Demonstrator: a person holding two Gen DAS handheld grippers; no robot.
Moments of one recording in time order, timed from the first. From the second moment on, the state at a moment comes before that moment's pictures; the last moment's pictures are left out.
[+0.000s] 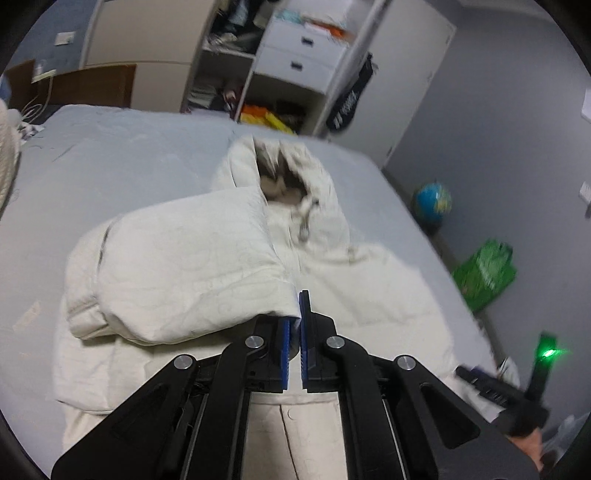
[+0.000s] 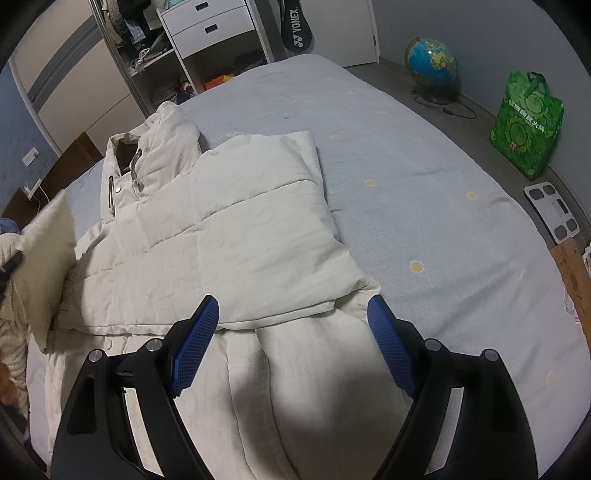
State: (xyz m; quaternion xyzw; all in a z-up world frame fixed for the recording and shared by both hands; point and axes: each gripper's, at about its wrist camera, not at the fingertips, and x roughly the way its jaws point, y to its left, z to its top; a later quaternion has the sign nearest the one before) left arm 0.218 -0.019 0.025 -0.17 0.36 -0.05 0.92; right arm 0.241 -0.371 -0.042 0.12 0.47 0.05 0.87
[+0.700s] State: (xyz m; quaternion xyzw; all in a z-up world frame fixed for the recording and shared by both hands) left arm 0.164 -0.011 0.027 -0.17 0.45 -0.05 0.88; right arm 0.239 -0.351 -0.038 0.09 0.47 0.07 0.88
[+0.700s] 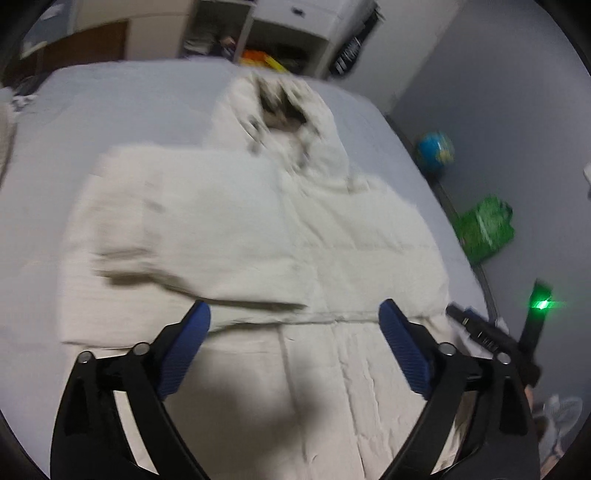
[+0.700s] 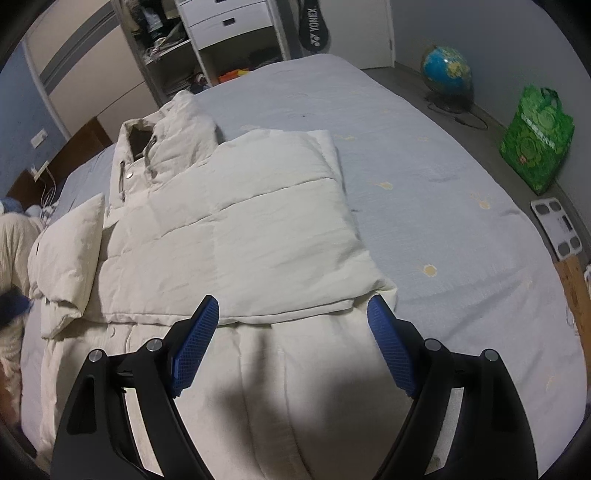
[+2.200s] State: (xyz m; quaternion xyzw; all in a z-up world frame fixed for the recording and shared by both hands) left arm 0.108 0.251 0.085 -0.32 0.33 0.21 0.86; right arm 0.244 0.060 -0.025 -0.31 0.38 0.27 0.83
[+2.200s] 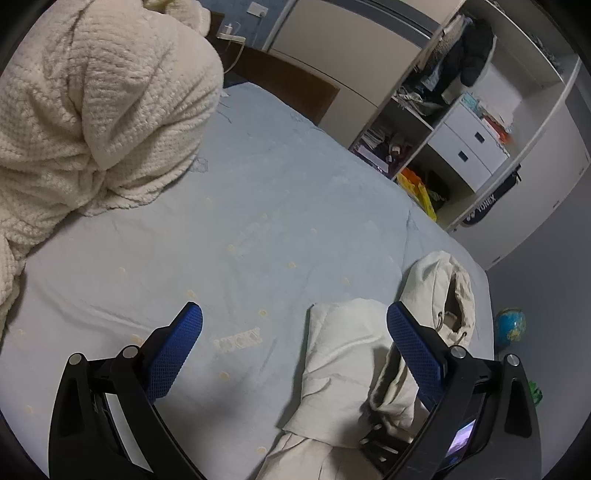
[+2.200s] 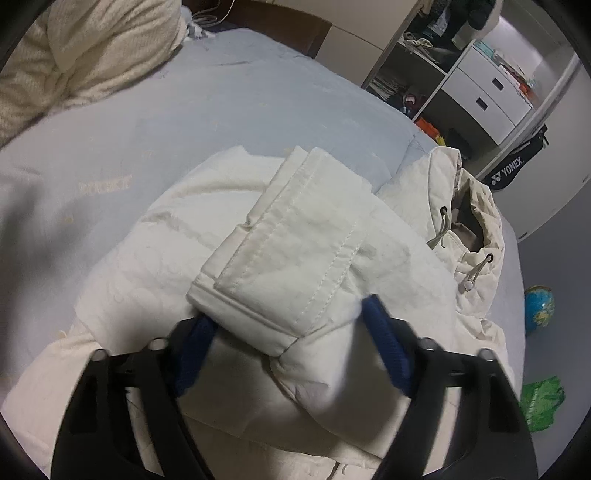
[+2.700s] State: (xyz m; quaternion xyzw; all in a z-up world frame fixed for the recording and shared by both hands) left arm 0.130 0.217 0.072 -0.28 0.37 0.18 0.87; right arm 0.298 -0.144 0.058 -0.02 0.39 0.22 0.89
